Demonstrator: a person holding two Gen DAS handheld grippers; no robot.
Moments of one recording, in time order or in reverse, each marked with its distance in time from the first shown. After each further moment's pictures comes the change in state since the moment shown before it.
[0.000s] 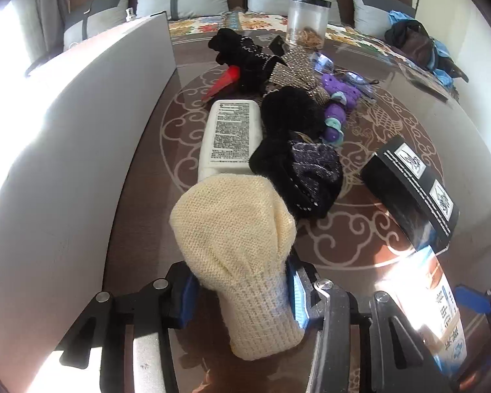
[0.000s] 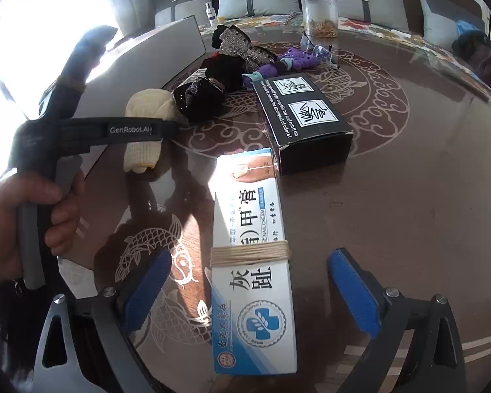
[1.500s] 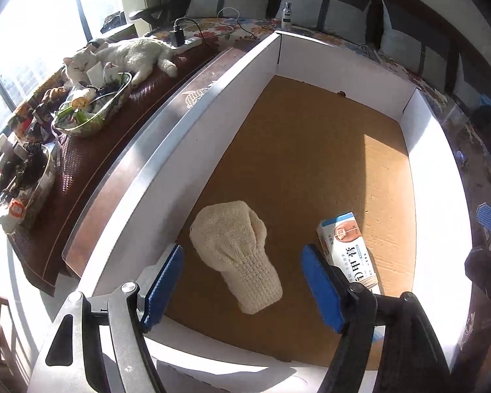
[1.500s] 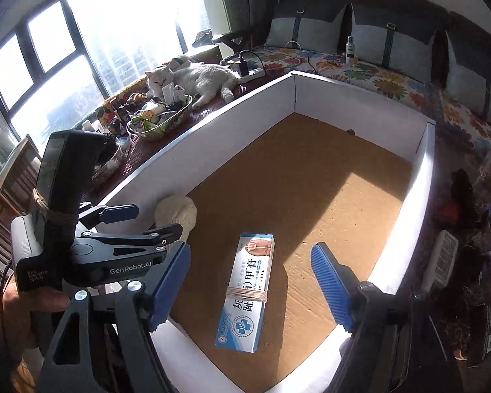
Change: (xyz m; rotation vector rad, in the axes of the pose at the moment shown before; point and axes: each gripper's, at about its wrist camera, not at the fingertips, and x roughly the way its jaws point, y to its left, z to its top) left arm -0.123 0.309 -0.067 -0.356 -0.018 0.193; right arm 0.028 0.326 0.136 -0.317 -0.080 0.192
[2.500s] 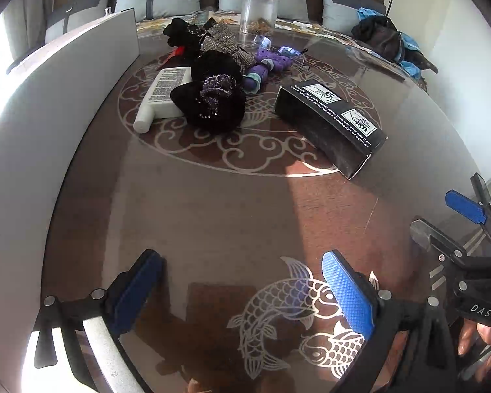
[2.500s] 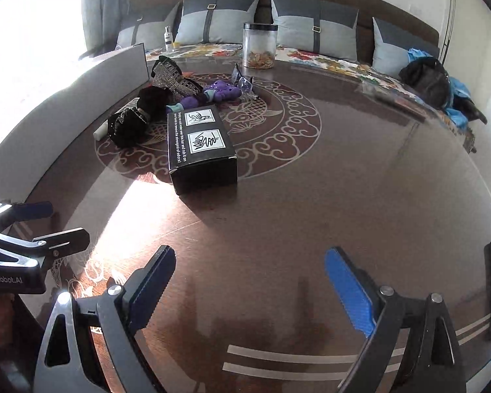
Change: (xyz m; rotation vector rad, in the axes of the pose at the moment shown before) left arm 0.037 -0.354 -0.119 0.394 0.018 -0.271; right arm -0.138 -0.289 -0.246 0.289 -0.014 -0.472
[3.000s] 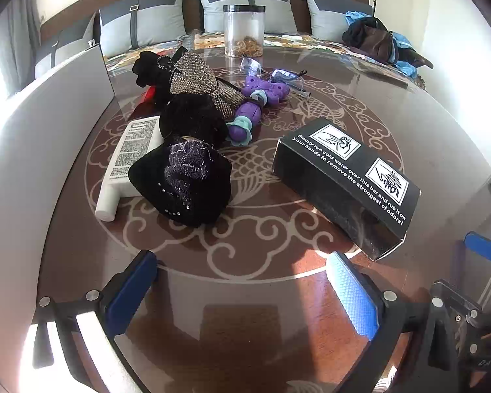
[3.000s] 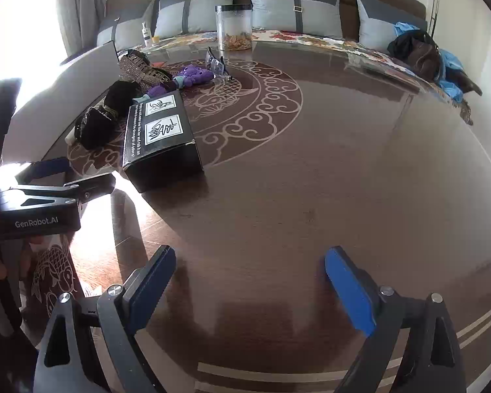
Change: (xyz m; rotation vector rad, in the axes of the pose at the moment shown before) left arm 0.035 -0.009 0.049 0.070 -0.098 0.023; right arm 0.026 -0.021 -0.002 0.082 0.052 -0.019
